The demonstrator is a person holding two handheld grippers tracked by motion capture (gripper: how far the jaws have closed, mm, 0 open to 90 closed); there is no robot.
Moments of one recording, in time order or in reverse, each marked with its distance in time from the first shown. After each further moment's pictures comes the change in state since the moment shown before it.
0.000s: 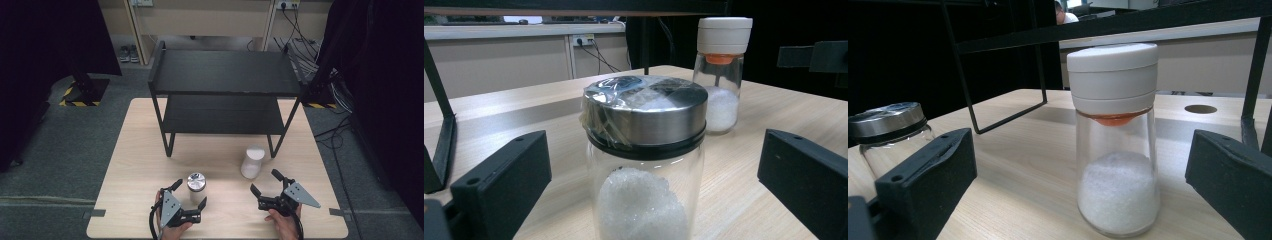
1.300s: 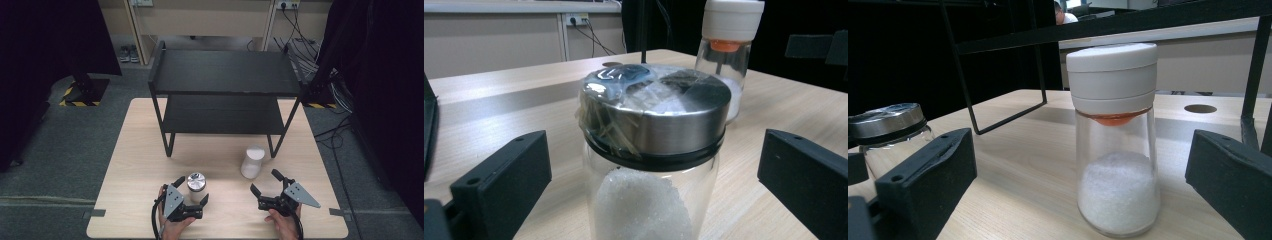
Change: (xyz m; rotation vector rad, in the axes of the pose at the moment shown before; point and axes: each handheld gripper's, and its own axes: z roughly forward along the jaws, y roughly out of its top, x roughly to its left) left arm 0.008 0.016 0.015 0.088 -0.018 -0.030; right arm 0.000 0.000 0.000 -0.001 -0.002 0.002
